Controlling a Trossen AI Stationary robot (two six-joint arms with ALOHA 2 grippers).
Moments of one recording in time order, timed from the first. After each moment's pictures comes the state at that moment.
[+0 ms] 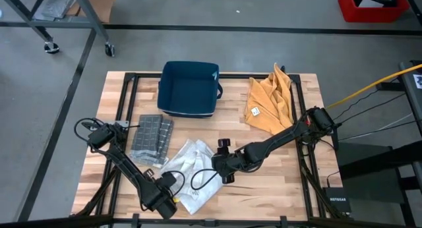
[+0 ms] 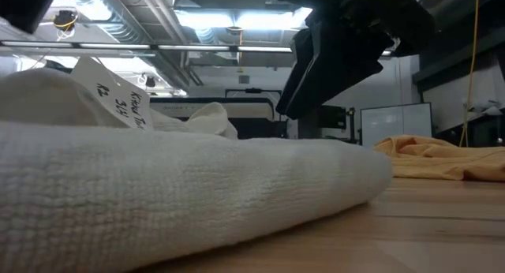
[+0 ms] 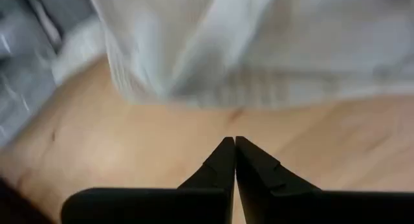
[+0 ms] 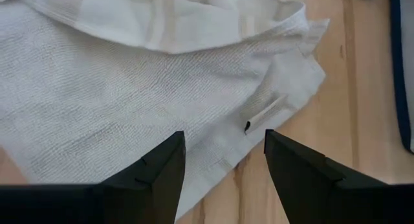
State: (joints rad) left arm -0.80 1.98 1.44 -1.15 -0.08 -1.54; right arm 0.41 1.88 1.28 -0.42 0.34 0.13
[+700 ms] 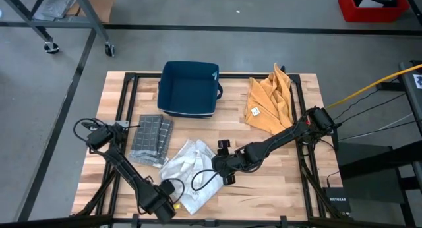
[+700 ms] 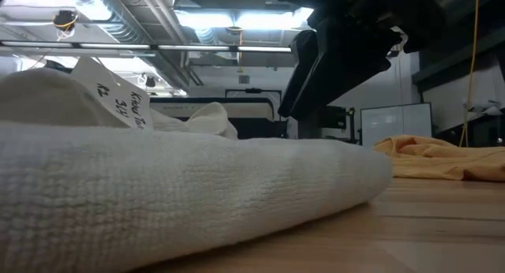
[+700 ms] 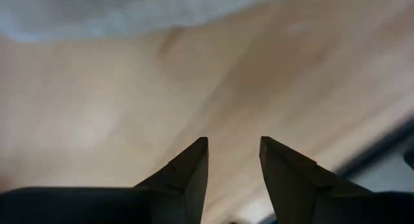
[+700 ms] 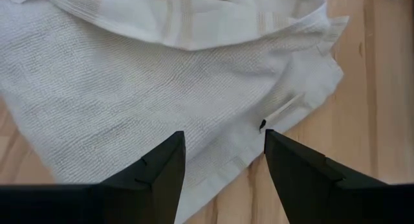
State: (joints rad) left arm -0.84 1.98 1.44 -1.02 0.09 -1.45; right arm 0.41 1.88 1.28 -0.42 0.30 0.12
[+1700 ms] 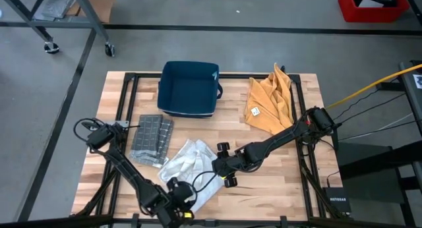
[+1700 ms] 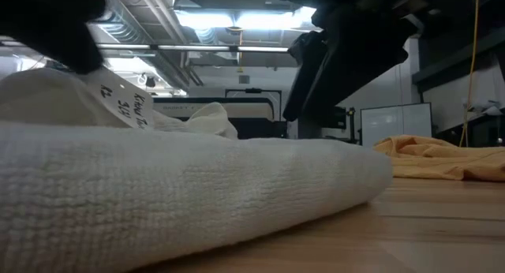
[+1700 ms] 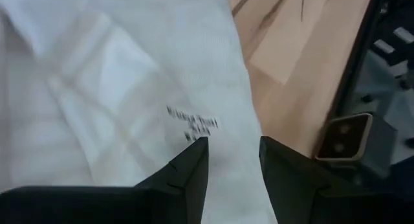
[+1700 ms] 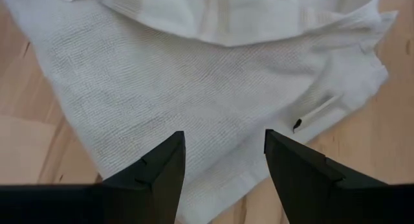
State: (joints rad) left arm -0.82 1.98 1.44 -0.54 -0.64 -1.29; right arm 0.41 1.88 1.28 -0.41 0.19 0.12
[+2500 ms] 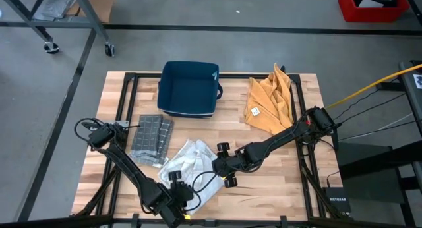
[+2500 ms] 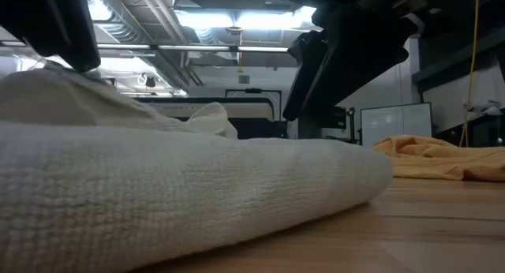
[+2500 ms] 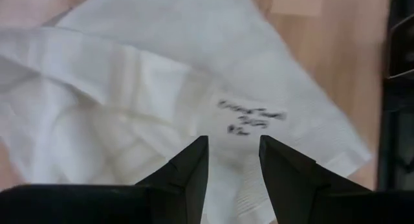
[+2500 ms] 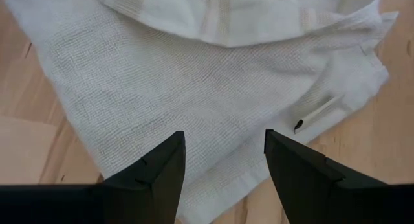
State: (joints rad) left arm -0.79 1.98 1.54 -0.83 -0.54 -0.88; right arm 0.41 1.88 1.28 -0.41 0.19 0.12
